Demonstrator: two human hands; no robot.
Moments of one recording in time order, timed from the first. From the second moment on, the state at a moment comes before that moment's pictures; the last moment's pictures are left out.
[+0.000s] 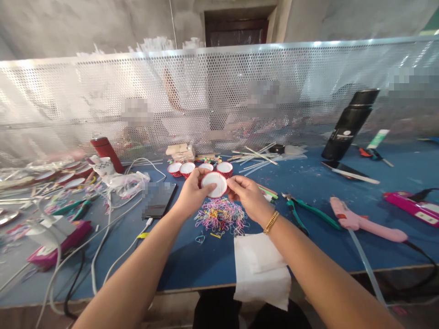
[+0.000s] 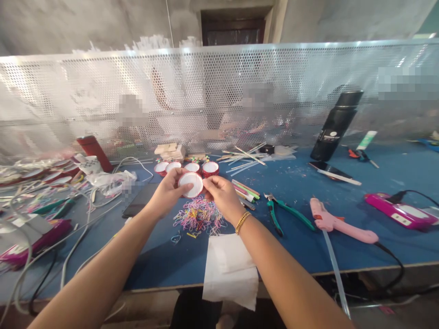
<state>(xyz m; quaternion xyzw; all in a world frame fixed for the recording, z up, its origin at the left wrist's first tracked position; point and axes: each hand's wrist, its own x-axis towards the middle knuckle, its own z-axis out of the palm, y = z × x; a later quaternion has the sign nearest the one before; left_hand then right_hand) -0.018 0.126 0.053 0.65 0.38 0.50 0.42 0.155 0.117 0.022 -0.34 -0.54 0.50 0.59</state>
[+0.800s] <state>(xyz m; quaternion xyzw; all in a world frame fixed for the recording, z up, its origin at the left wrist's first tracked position) -0.021 0.132 0.041 0.65 0.44 0.53 0.32 0.157 0.109 0.016 -0.45 -0.82 0.16 0.31</state>
